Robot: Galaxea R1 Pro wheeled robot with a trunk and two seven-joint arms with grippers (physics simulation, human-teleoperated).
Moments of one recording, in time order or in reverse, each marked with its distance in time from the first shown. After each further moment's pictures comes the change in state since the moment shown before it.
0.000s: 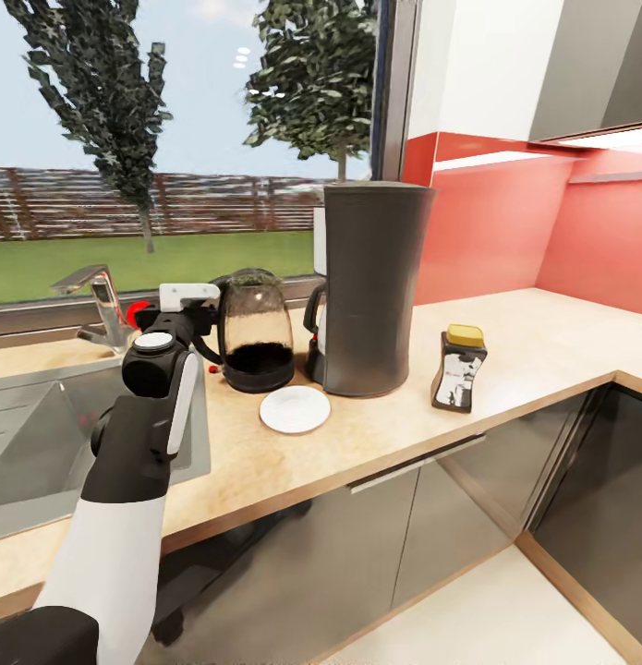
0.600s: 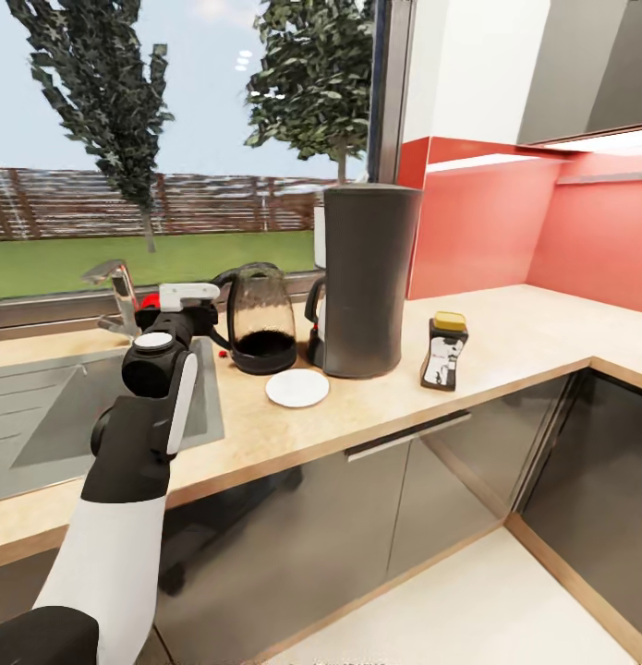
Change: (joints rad) left arm 0.000 0.000 0.000 -0.001 0.001 0.000 0.000; right arm 0.000 0.000 0.000 0.000 0.000 -0.001 -0.001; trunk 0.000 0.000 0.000
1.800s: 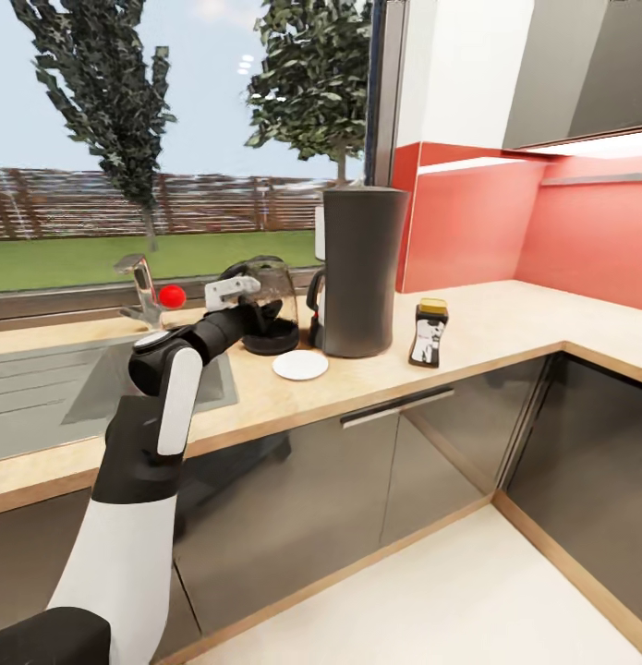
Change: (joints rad) left arm 0.000 -0.048 0.013 -0.005 0.454 0.004 -0.251; right arm 0.000 0.000 0.002 0.000 -0.001 0.001 0.003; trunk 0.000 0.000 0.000
